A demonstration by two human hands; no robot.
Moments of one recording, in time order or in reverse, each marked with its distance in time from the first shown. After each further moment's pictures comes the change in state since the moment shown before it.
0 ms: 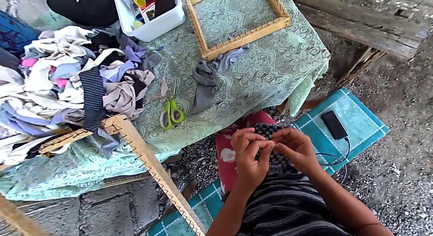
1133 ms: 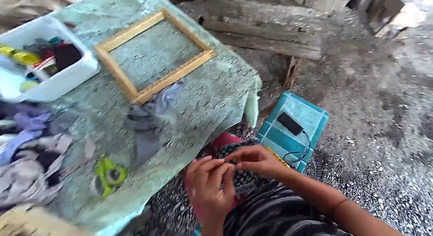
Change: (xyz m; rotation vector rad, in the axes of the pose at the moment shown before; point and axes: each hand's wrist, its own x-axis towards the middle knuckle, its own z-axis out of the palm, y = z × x) left_hand 0.013 -0.006 -0.005 0.113 -0.117 0.241; right_hand 0.006 -0.016 -0.008 0.065 -0.079 0.079
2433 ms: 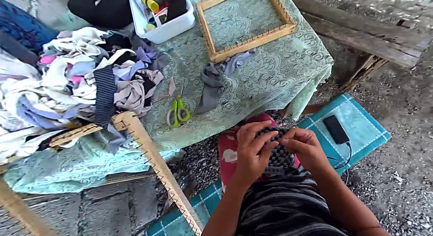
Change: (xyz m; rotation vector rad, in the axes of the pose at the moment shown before) left_hand 0.008 0.000 -0.007 -0.171 -0.011 -0.147; right_hand 0.005 0.002 -0.003 0.097 0.109 0.130
